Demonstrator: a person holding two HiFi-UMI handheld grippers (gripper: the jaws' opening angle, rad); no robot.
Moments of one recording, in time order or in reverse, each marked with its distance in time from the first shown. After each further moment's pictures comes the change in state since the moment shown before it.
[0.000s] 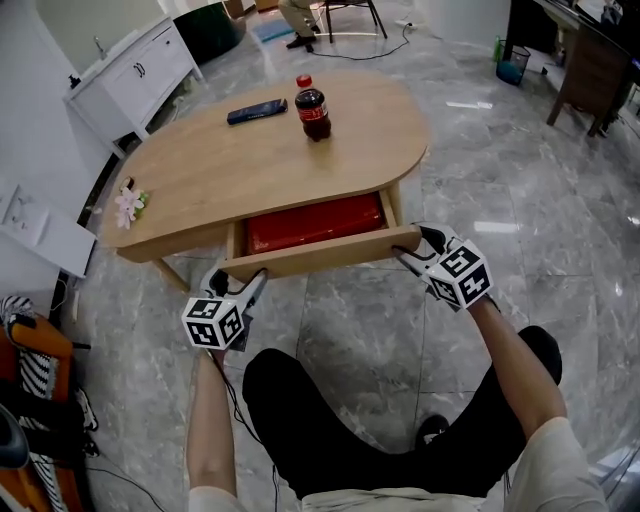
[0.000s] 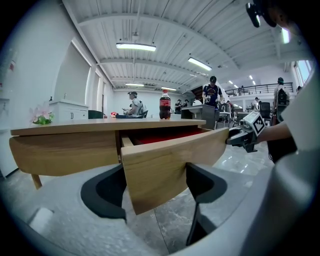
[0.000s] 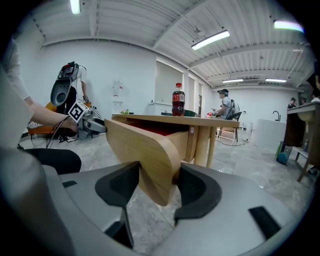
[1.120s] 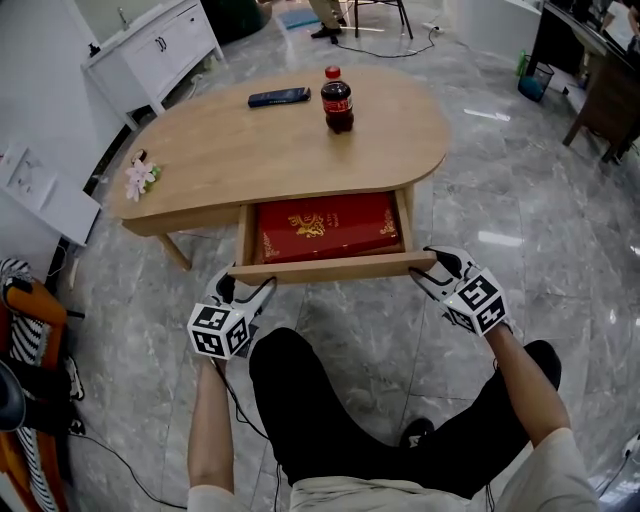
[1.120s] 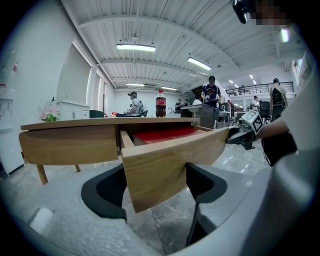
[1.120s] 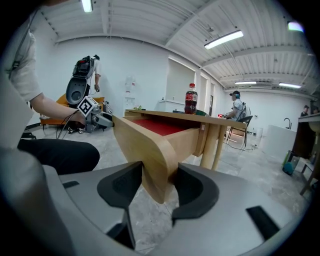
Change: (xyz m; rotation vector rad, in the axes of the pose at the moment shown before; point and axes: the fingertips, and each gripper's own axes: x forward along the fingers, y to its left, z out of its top) left arm -0.033 -0.022 -0.019 0.008 -0.002 0.012; right arm -0.027 0.028 -0.018 -0.097 0.019 0.089
